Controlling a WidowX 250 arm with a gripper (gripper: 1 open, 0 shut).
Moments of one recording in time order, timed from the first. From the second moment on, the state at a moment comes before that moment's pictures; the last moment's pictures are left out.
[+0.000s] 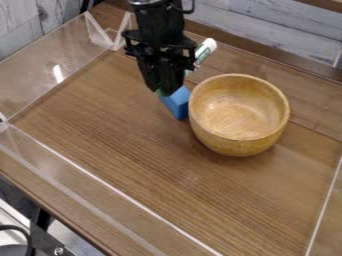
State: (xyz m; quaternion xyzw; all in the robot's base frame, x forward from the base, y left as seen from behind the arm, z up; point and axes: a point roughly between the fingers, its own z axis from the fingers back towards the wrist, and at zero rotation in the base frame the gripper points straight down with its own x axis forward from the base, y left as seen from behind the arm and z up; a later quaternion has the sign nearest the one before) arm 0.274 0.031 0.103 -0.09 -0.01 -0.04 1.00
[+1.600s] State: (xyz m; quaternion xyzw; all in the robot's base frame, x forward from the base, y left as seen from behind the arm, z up) arm 0.285 0.010 0.127 -0.09 -0.02 -0.08 0.99
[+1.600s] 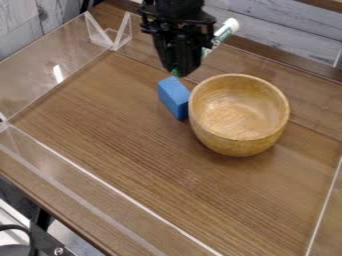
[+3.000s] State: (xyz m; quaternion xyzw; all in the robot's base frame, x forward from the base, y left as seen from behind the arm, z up) arm 0.299 -0.032 0.131 -0.09 -0.06 -0.11 0.99
